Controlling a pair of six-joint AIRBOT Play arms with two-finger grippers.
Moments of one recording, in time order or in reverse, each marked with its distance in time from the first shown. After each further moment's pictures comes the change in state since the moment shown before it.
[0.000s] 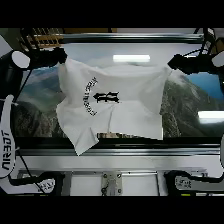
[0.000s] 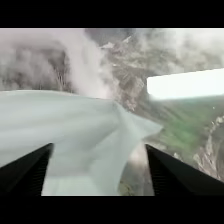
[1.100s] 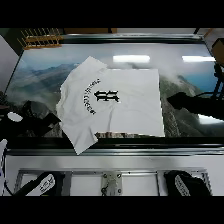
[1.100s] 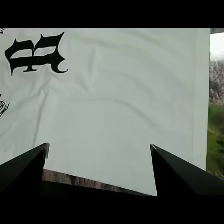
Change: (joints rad) left arm 0.435 0.307 -0.962 -0.129 -0.172 0.101; right arm -0.070 0.711 -0.640 0.136 0.227 -0.079
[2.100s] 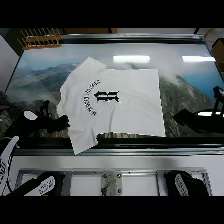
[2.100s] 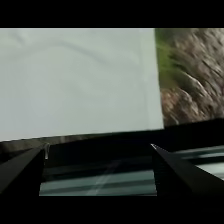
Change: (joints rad) left arm -0.187 -0.015 -0.029 -0.073 0.005 0.075; right arm -0.154 0.073 -0.197 -0.198 0.143 0.187
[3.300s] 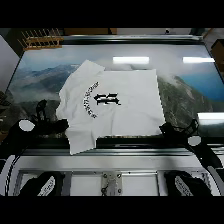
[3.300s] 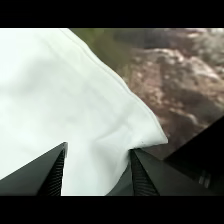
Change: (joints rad) left arm -0.060 0.261 -0.095 0.043 0.037 -0.002; right arm 0.171 -0.233 -0.530 0.298 -0.822 0.192
